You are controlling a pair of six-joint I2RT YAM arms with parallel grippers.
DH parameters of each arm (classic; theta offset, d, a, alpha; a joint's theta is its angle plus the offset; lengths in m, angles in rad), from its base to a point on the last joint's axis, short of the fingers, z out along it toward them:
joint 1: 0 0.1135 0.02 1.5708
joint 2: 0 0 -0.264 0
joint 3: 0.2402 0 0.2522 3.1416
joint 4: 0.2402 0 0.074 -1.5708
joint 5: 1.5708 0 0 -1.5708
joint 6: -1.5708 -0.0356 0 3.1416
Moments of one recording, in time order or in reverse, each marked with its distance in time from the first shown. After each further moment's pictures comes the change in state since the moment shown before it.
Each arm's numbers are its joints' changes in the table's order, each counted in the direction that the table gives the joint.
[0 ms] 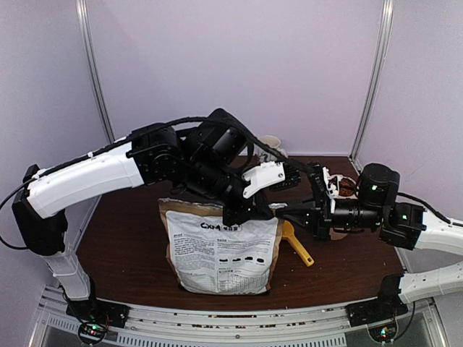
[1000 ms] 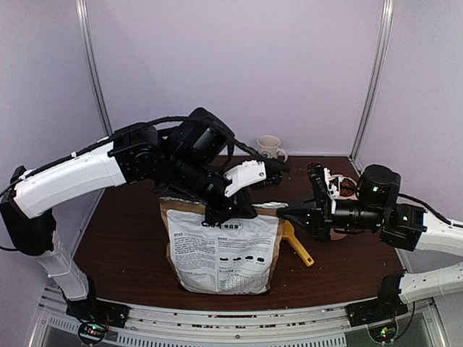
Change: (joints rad) left arm 0.042 0.102 -0.108 0.015 -0.013 -0.021; right arm 0.001 0.013 -0.011 -0.004 0.018 0.000
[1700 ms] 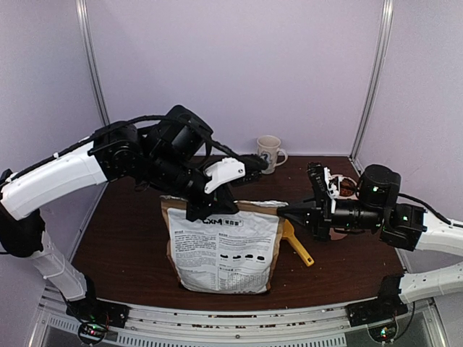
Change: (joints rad) left arm 0.046 0.104 -0.088 0.028 -0.026 -0.018; right arm 0.001 0.001 0.000 0.001 0.014 0.000
